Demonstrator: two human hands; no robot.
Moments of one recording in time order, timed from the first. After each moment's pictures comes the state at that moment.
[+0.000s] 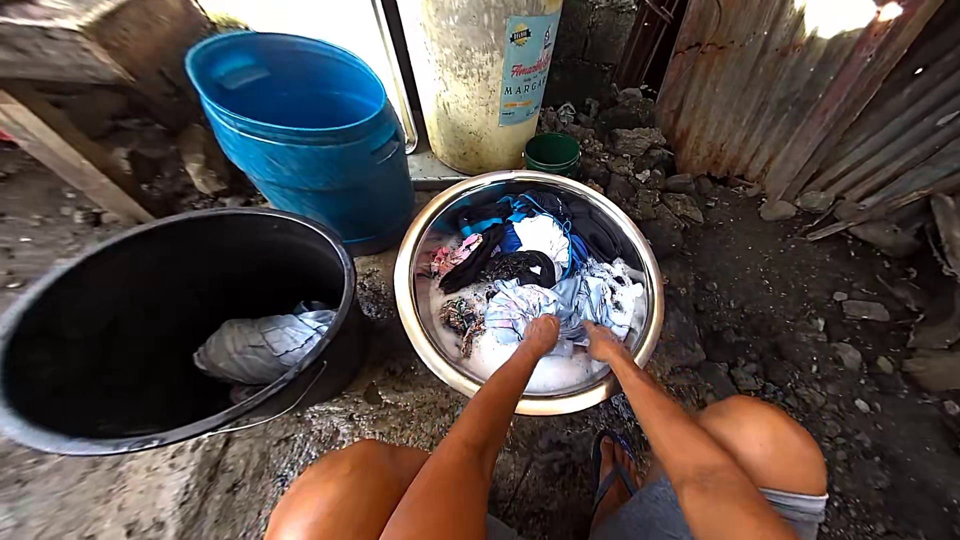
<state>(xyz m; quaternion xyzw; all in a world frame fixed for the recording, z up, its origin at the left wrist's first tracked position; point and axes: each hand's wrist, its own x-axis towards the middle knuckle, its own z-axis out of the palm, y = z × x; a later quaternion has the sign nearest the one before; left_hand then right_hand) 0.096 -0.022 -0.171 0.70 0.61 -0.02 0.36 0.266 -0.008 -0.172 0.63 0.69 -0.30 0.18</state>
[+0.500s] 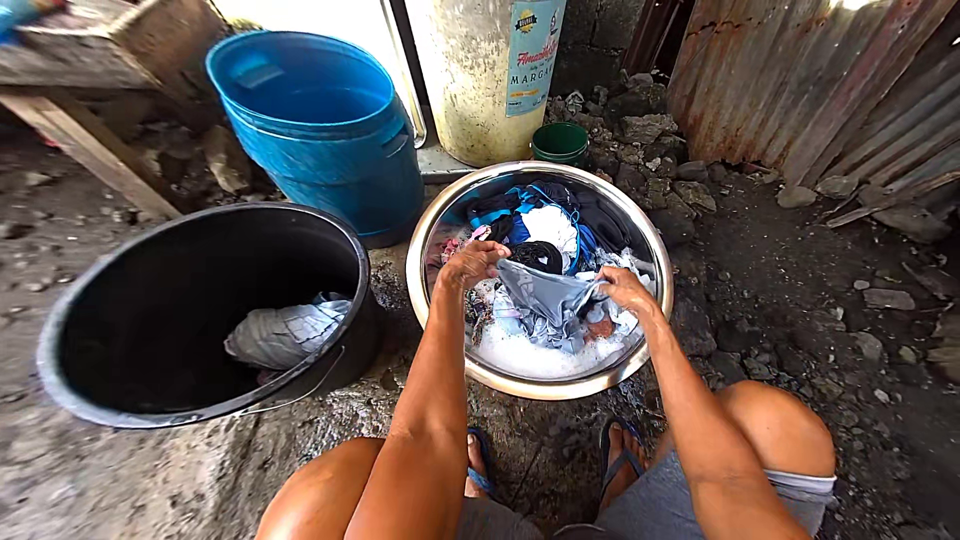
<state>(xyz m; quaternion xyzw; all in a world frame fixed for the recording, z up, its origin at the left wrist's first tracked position) -0.062 0.000 -0.065 0.44 0.57 0.39 0.58 0.270 0.028 -0.076 0.55 0.72 -0.39 -0.13</state>
